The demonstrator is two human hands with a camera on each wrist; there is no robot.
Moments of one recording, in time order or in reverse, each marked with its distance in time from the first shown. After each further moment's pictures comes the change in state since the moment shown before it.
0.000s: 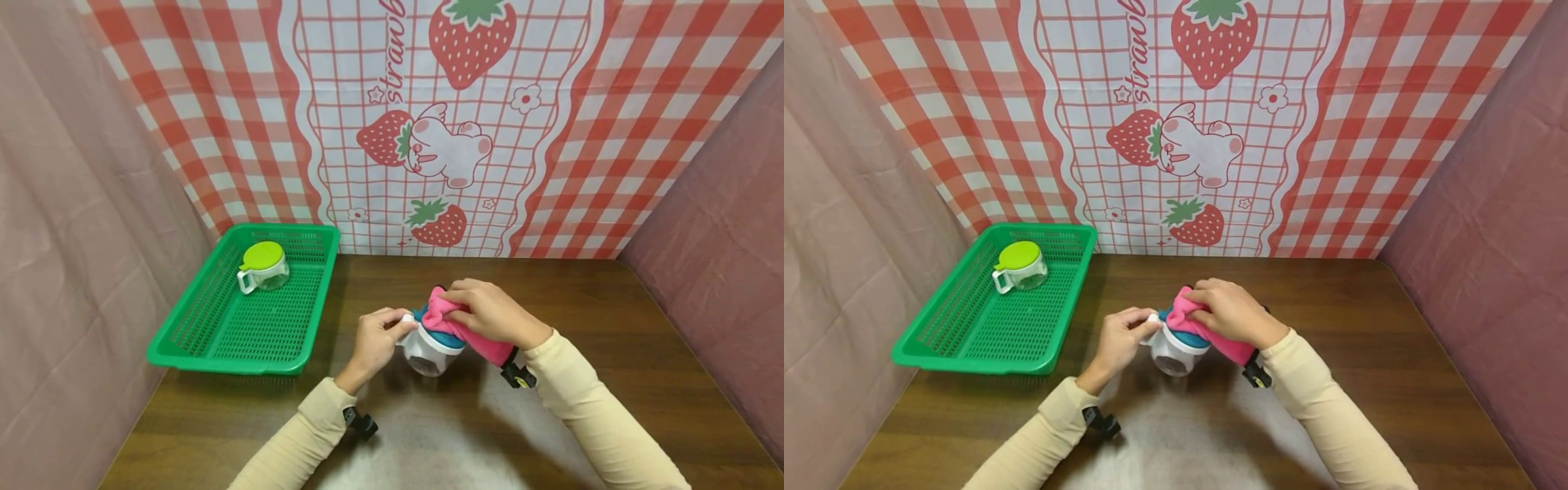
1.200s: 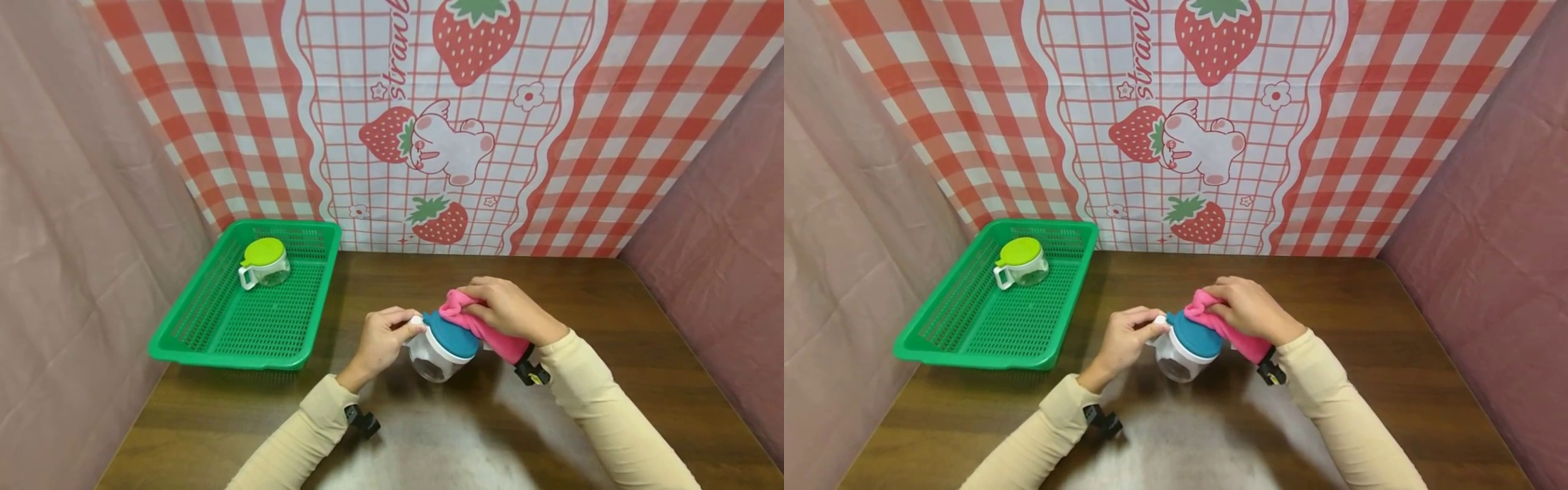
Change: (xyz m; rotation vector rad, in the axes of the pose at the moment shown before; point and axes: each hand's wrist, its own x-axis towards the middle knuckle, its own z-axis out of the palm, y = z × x) left_hand -0.008 0.044 -0.011 -0.016 -0.134 0.158; right_hand -0.015 0.019 -0.002 0.019 -0.021 0.108
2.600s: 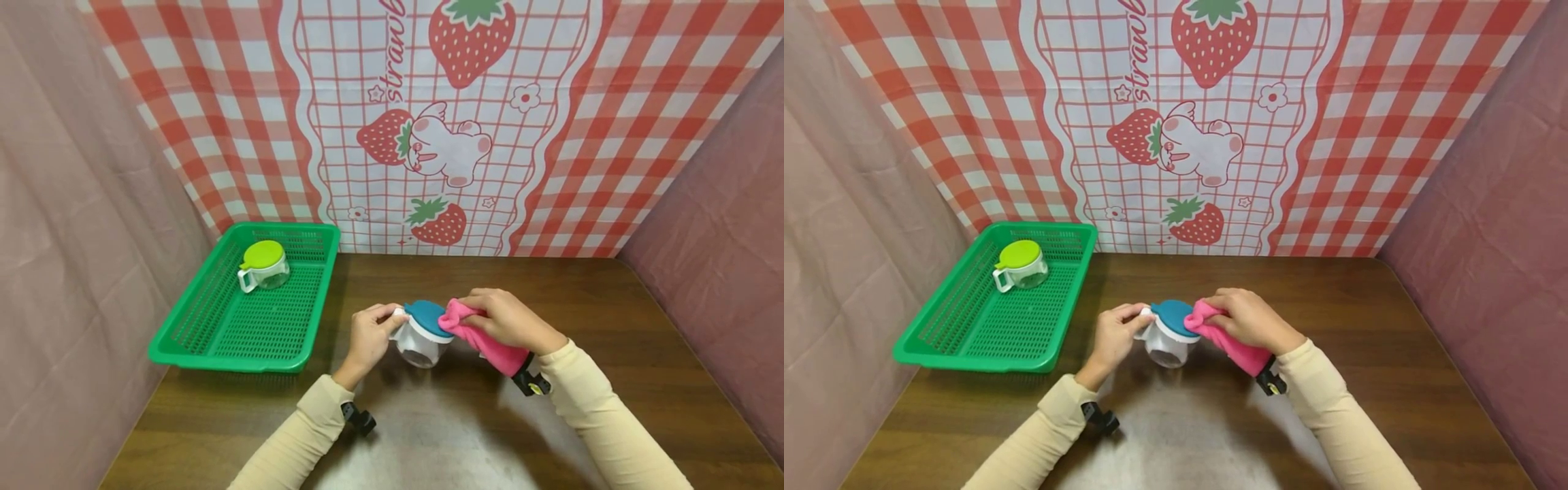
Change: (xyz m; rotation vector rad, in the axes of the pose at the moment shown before) left_hand 0.003 -0.045 0.002 0.058 0.206 -0.156; right_hand -0.011 0.002 0.009 0.098 -0.039 0.021
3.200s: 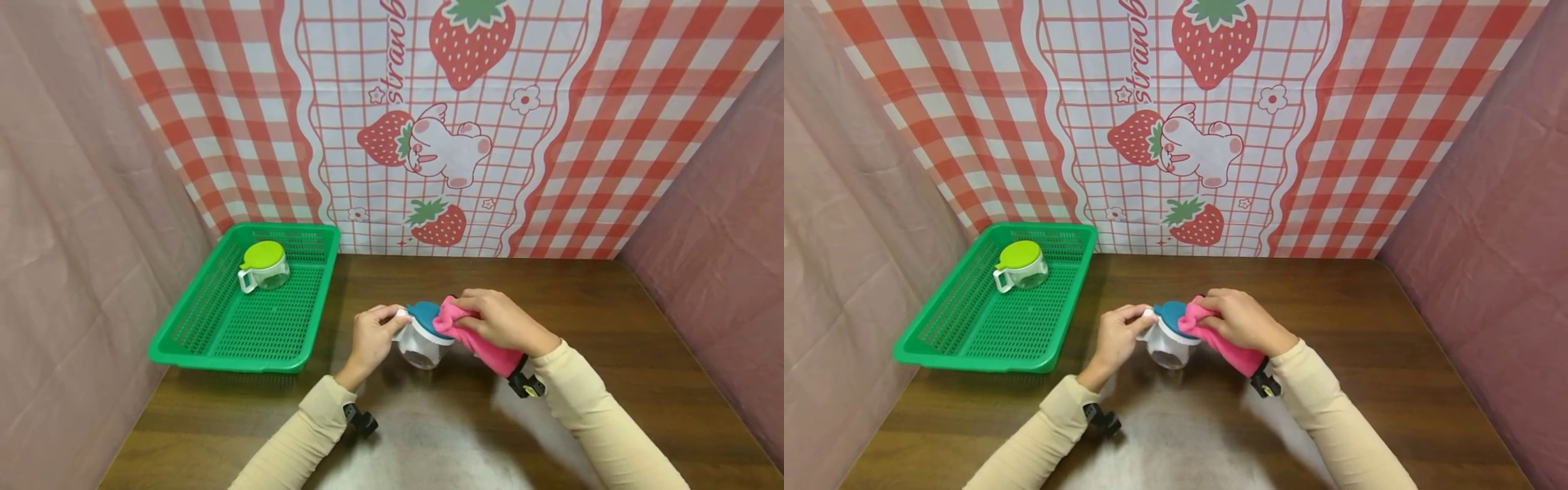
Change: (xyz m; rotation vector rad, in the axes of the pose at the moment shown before) left_hand 0.000 -0.006 0.003 0.015 -0.009 0.014; right_hand 0.005 -0.012 0.003 -0.005 0.013 -0.020
